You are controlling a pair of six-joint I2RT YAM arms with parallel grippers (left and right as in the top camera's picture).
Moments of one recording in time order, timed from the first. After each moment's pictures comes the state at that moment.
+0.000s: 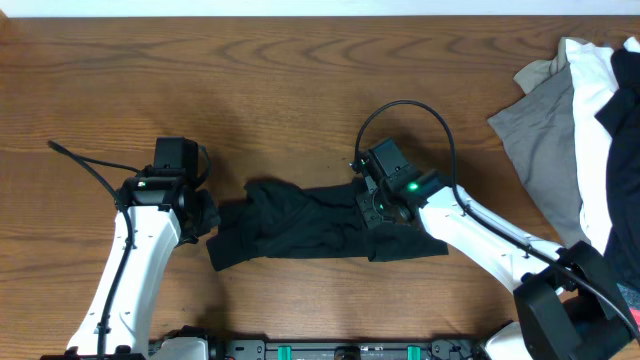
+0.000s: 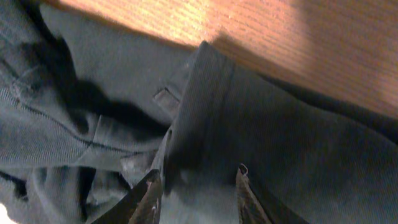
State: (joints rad) left arm 0.00 1.31 0.90 -1.02 -0.14 -0.45; right arm 0.61 1.64 0.95 -0.52 -0.05 0.20
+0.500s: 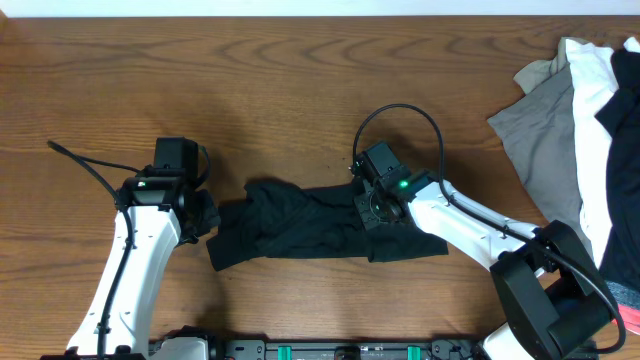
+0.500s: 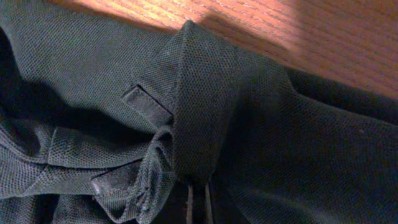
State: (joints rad) left arm 0.00 1.31 0.90 -1.02 -0.14 -0.45; right arm 0.61 1.73 0.95 -0.50 -0.05 0.23
